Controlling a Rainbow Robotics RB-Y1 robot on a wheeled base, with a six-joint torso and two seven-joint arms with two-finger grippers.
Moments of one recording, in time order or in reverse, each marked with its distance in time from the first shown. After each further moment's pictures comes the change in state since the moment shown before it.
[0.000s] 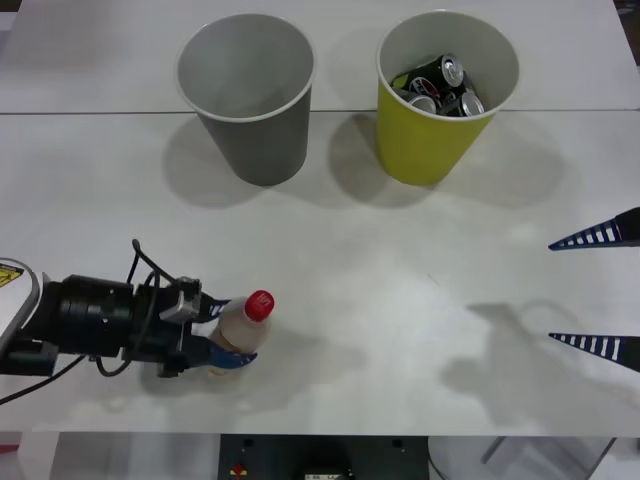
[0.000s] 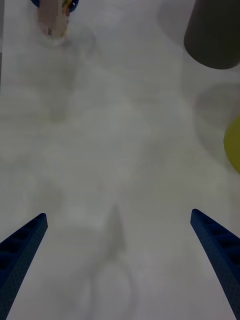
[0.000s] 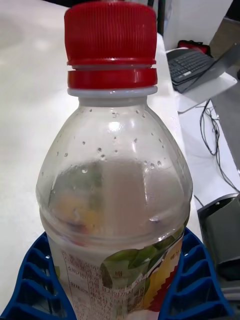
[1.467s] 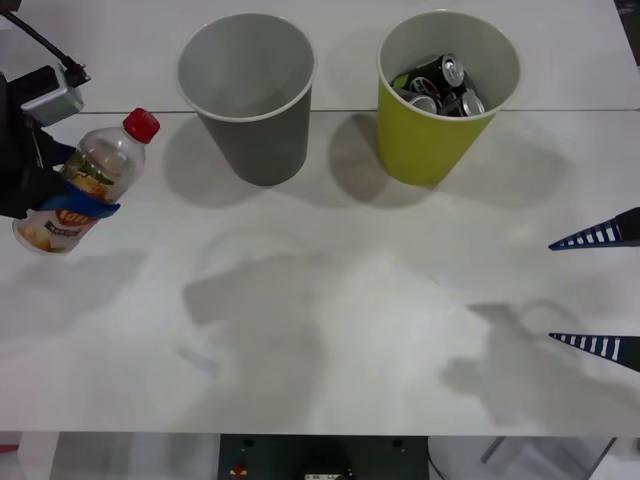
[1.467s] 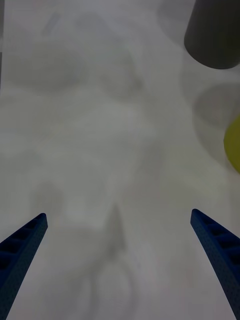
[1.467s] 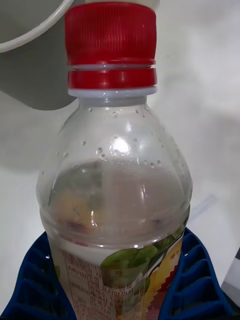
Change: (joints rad) right arm 0.000 0.000 0.000 0.000 0.000 0.000 0.000; left arm -0.394 0.571 0.077 -0.259 -0.119 -0.129 0.889
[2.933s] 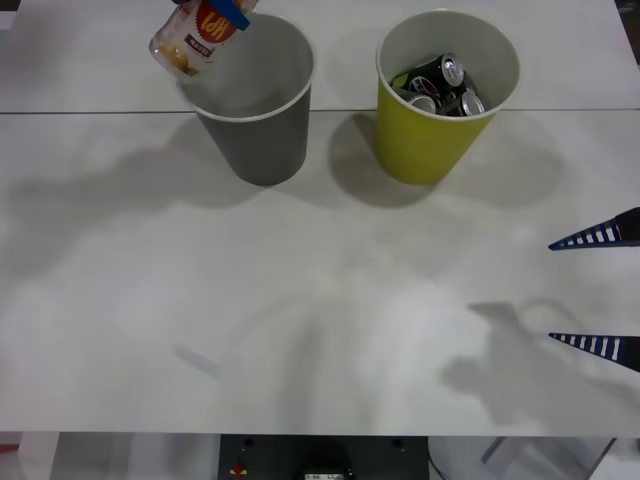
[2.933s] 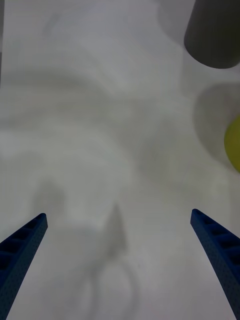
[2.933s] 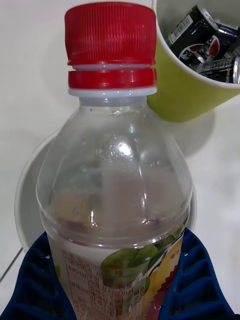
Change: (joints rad) right arm 0.000 0.000 0.000 0.000 0.000 0.000 0.000; left arm -1.038 -0.365 -0.710 0.901 -0.018 0.131 0.062
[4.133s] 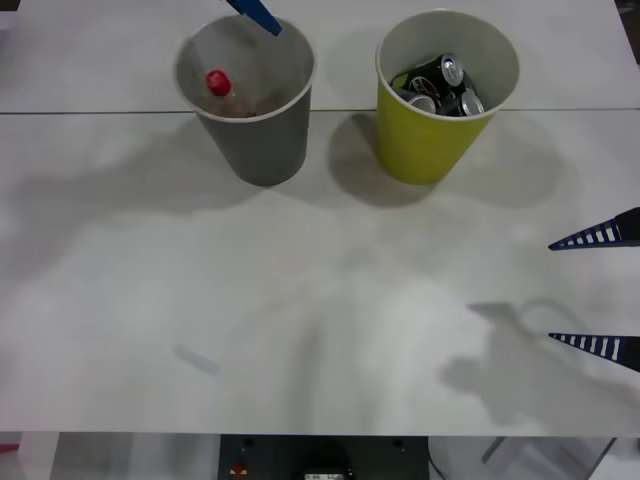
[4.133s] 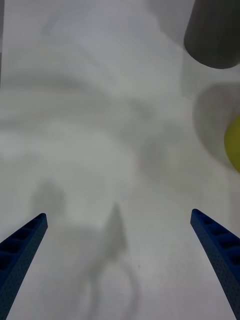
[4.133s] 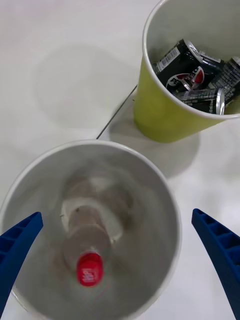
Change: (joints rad) right arm 0.000 0.000 0.000 0.000 0.000 0.000 0.000; left arm -0.021 0.008 -0.010 0.053 0.118 0.003 -0.010
